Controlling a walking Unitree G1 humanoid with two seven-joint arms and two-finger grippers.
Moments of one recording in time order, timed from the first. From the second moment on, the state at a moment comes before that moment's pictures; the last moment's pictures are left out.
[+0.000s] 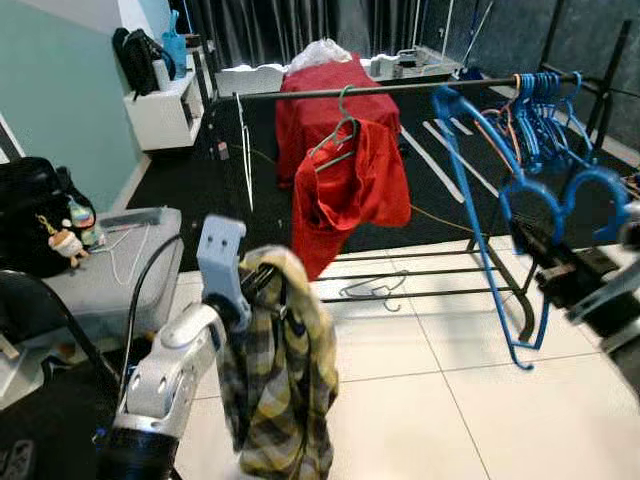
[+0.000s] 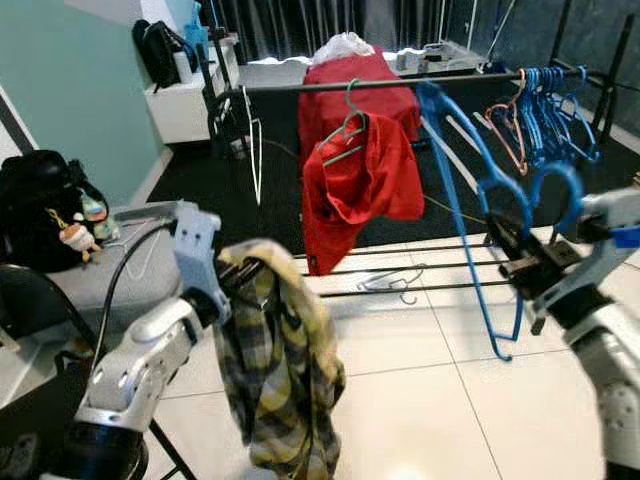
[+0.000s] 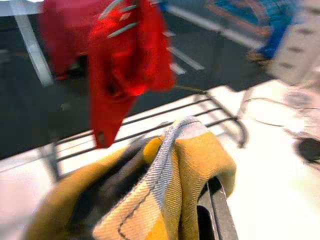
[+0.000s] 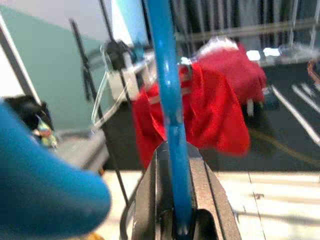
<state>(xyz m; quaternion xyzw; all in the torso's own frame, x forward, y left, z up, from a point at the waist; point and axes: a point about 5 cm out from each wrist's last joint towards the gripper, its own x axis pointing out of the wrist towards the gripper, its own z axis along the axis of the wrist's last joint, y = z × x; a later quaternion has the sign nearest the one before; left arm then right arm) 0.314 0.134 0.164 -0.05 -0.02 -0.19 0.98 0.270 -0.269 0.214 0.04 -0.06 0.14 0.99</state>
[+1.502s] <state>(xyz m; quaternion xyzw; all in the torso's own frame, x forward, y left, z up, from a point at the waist) 0.289 0.138 0.122 -0.11 0.00 -0.06 0.99 0.302 -0.197 0.133 0.07 0.02 0.15 0.99</state>
